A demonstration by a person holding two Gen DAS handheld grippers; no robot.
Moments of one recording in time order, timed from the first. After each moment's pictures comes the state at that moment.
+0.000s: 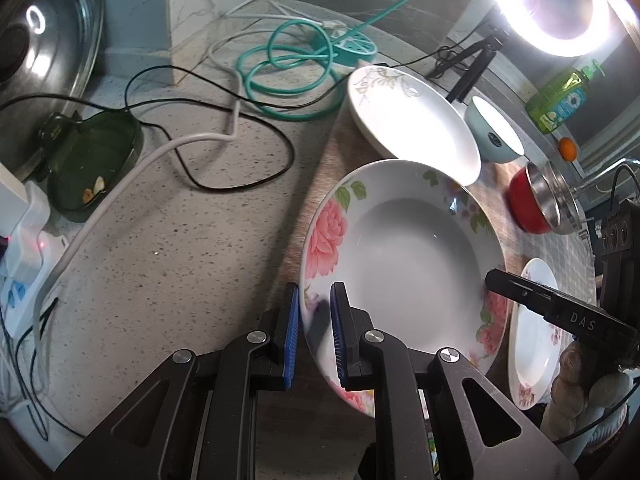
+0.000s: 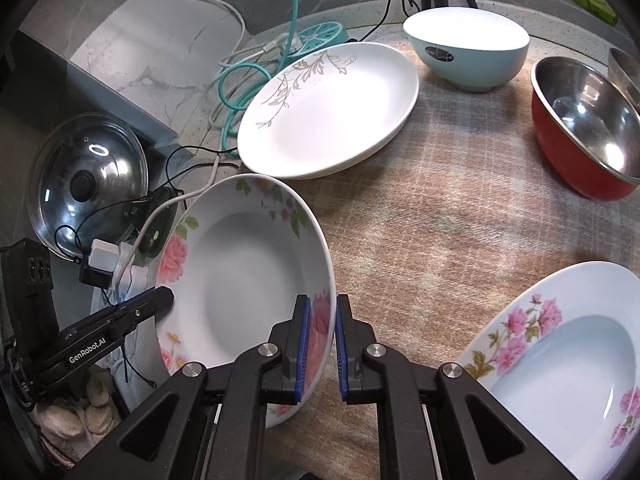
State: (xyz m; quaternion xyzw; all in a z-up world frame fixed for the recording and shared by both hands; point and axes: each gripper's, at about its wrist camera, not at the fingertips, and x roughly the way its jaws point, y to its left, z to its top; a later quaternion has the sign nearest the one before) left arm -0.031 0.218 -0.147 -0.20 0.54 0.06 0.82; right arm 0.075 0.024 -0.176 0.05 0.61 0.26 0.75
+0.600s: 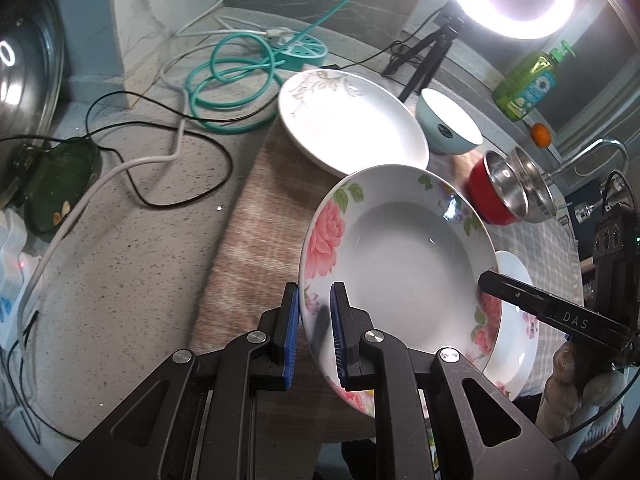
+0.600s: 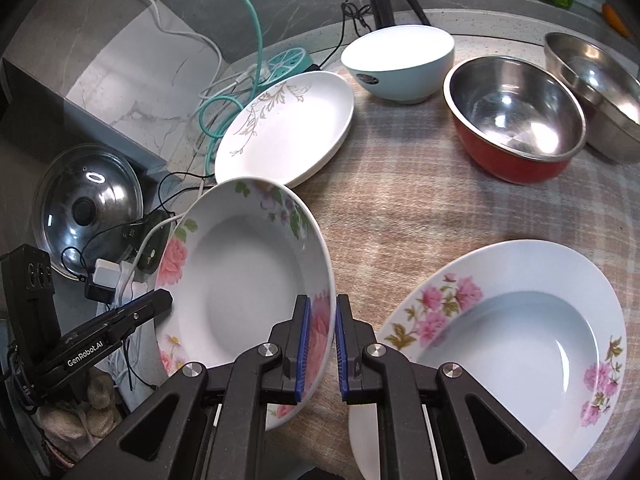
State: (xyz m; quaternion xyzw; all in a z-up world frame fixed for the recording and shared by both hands) left arm -0.015 0.177 -0.129 -0.19 0.53 0.02 0.83; right arm 0.069 -0.026 -0.157 0.09 0.60 0.23 0.76
